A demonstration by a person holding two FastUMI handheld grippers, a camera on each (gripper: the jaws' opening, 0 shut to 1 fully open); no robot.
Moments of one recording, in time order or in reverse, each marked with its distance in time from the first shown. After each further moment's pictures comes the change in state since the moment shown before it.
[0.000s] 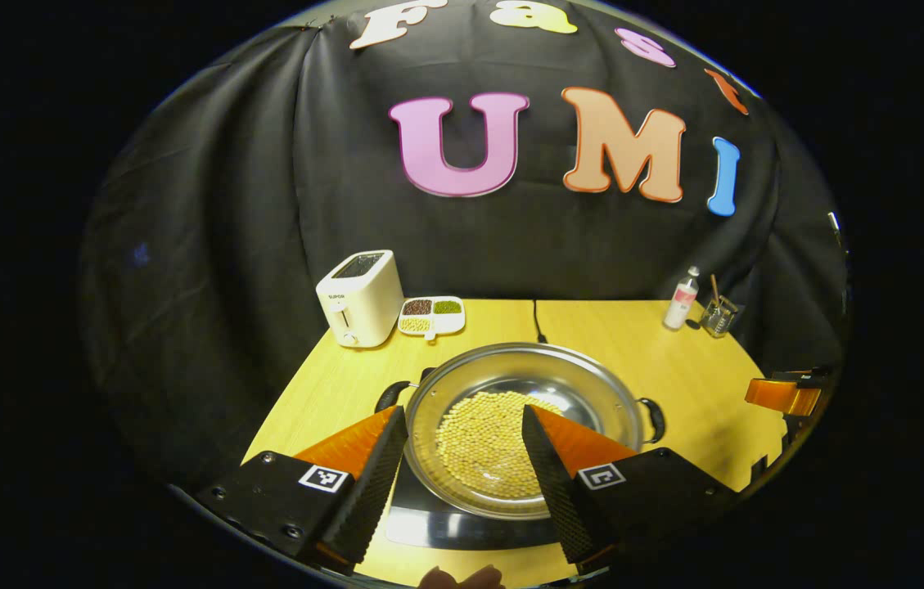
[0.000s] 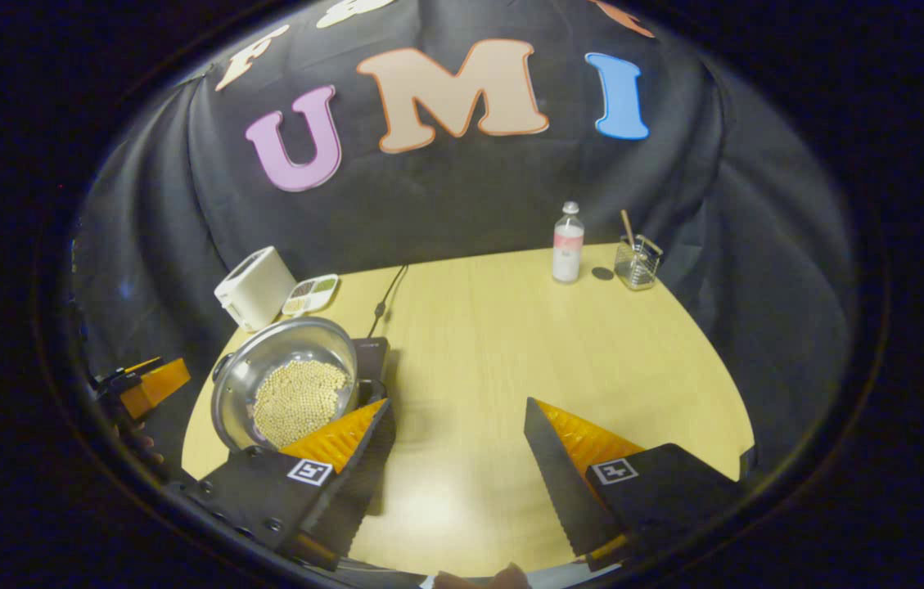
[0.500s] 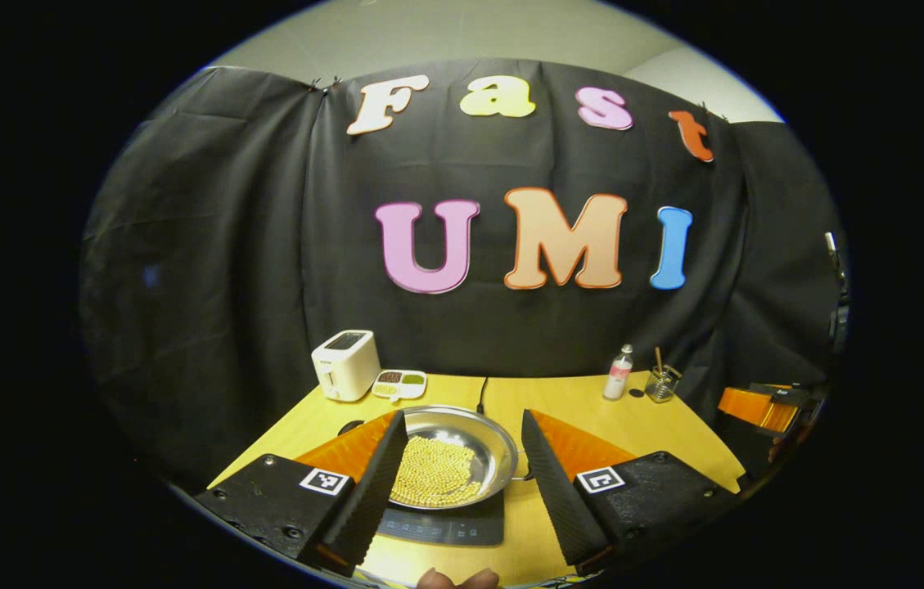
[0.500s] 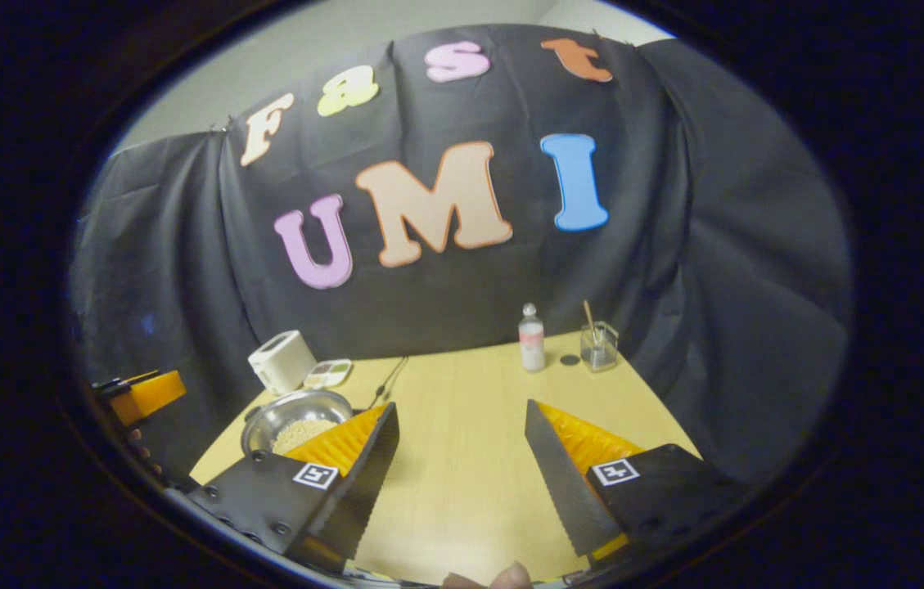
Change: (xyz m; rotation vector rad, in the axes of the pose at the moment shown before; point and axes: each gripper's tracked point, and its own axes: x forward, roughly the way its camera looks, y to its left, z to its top) left arm -0.131 -0.112 0.068 -0.006 -0.285 -0.018; right arm -0.117 -0.080 0.081 0.014 -0.397 0.086
